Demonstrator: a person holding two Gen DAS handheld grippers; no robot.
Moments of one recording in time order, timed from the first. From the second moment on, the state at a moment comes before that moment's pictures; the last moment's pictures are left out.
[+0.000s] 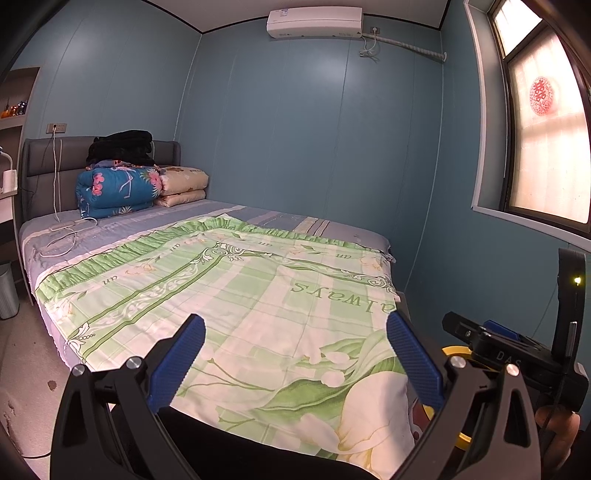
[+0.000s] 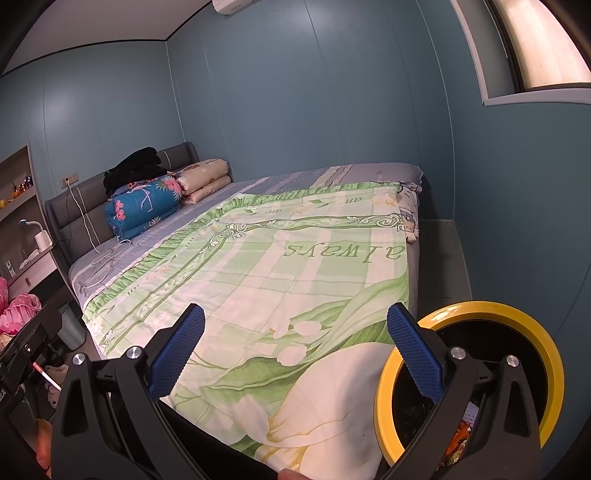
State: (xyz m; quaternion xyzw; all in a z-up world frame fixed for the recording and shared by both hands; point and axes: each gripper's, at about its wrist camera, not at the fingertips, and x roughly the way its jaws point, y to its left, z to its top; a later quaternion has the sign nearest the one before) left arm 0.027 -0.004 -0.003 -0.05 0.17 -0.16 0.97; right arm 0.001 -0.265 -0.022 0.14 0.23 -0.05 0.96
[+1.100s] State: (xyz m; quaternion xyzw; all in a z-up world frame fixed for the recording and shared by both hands) left arm 0.030 -0.007 -0.008 -0.04 0.18 -0.17 0.97; right arm 0.003 -0.266 -0.030 0.14 0.24 -0.06 0.96
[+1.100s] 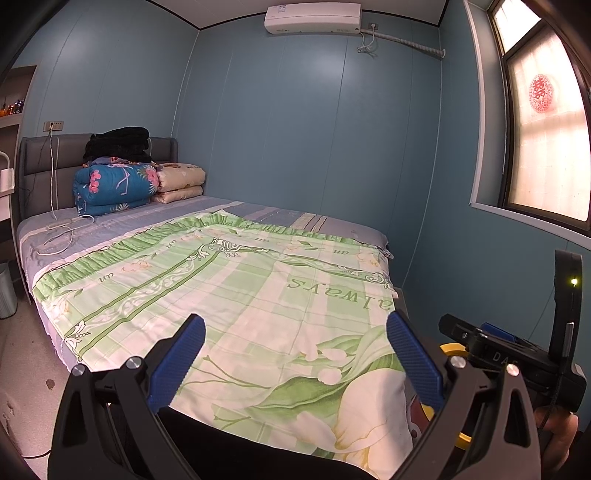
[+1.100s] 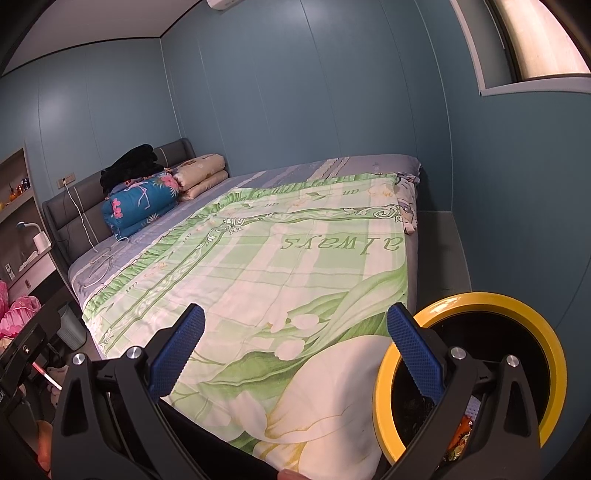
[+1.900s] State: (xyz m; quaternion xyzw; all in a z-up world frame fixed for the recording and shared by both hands) left arm 0.032 -0.009 -0.009 -0.04 0.19 -0.18 0.97; right arm 0.005 -0.270 -0.035 0.15 0.25 -0.06 0.96
